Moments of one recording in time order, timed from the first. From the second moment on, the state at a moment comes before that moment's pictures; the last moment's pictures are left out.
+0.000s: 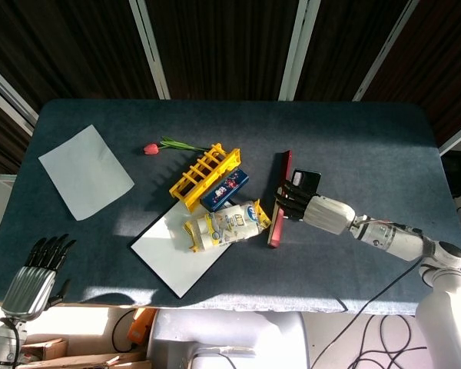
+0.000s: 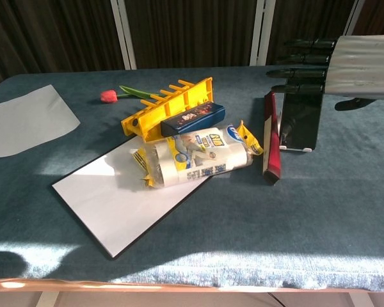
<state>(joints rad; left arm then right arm) -0.14 -1.16 0.05 -1.58 1.62 1.43 0.15 0.78 -1.61 -0.26 -0.30 -1.88 1.56 -0.23</state>
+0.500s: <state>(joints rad) -0.12 -1.15 0.04 -1.58 1.63 1.48 0.11 0.44 -1.32 -0.11 -1.43 -1.46 1.66 -0.55</state>
